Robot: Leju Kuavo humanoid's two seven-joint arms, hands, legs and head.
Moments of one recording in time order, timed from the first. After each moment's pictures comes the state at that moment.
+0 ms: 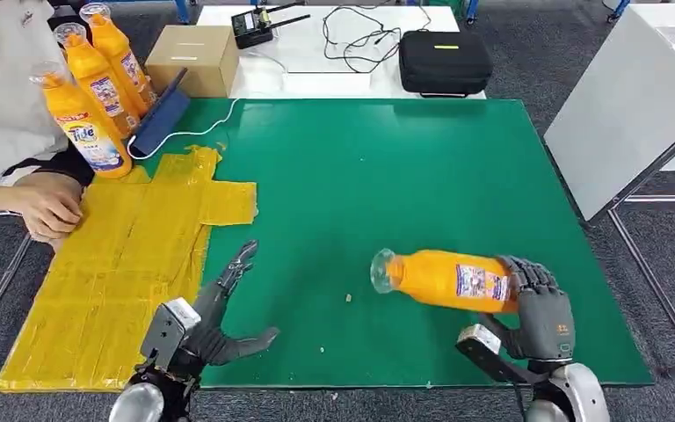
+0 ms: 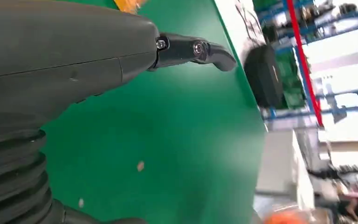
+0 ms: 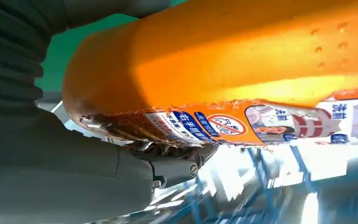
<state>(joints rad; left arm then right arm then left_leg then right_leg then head) 0.08 -0.05 -0.29 -1.63 -0.19 -0.11 -0.28 0.12 -0.18 0.03 -1.59 0.82 -0.44 -0.25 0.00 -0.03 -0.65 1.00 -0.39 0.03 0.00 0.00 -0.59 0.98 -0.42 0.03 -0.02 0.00</state>
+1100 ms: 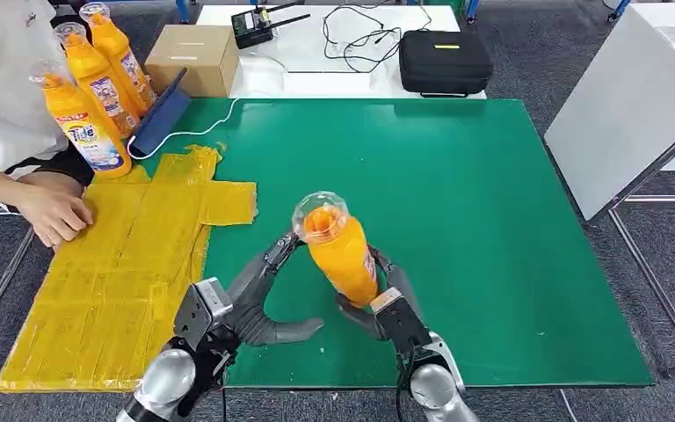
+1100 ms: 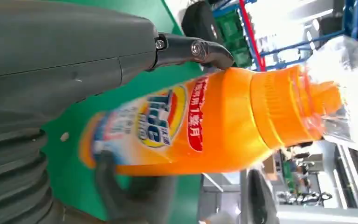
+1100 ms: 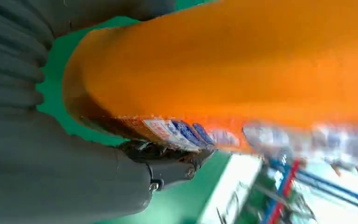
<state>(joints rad) -0.13 -0.04 -0.52 -1.59 -0.06 -0.10 -0.29 -0.08 0.14 0.35 -1.31 0.28 -0.10 -0.33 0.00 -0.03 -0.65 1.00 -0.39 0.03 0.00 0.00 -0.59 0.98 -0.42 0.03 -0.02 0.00</state>
